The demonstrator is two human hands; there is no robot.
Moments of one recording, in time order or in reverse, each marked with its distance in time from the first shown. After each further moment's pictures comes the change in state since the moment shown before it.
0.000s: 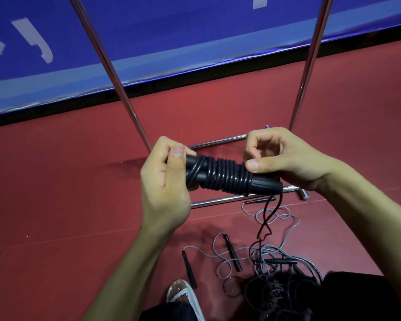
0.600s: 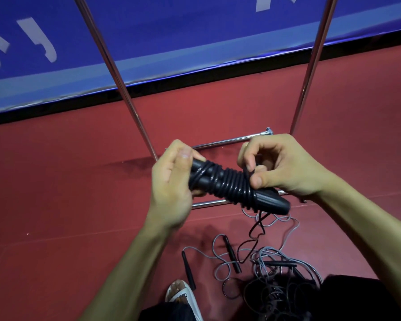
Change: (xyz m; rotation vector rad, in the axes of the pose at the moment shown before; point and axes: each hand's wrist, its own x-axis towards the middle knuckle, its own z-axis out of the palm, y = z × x) left_hand -0.001 -0.010 0.005 -0.287 -0.139 -0.173; right_hand -0.004 0.007 0.008 -0.004 -0.042 -0.169
